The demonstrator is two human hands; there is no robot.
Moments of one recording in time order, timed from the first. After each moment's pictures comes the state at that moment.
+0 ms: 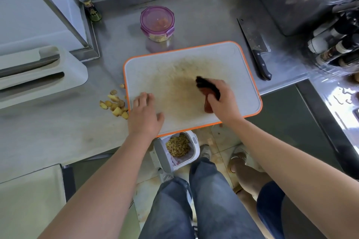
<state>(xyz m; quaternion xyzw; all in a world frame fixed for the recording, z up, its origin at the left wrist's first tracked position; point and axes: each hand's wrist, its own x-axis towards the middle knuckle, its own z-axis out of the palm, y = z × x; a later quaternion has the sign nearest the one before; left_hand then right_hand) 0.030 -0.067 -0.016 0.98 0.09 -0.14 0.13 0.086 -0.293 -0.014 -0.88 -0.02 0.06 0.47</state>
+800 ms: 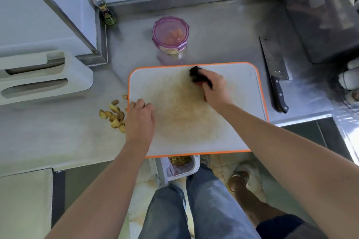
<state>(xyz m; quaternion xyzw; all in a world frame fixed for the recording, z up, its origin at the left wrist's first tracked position) 0.067 -0.069 -0.022 0.98 0.16 -0.01 0.15 0.208 -0.260 -0.041 -0.88 -0.11 0.08 0.45</state>
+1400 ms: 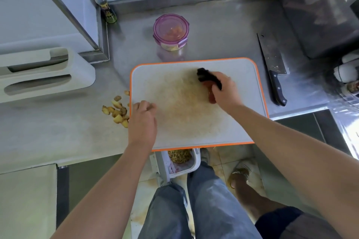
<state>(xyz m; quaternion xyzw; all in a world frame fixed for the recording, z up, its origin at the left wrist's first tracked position) 0.044 -0.068 -0.032 0.97 0.13 -0.01 0.19 0.184 -0.283 -0.025 -0.87 -0.07 0.12 0.47</state>
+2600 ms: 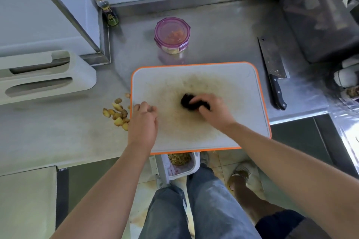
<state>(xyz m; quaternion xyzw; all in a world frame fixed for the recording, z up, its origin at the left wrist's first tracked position) 0.049 -0.065 -0.028 0.97 0.13 -0.03 0.18 0.147 -0.275 -0.016 -0.88 -0.19 0.16 0.41</state>
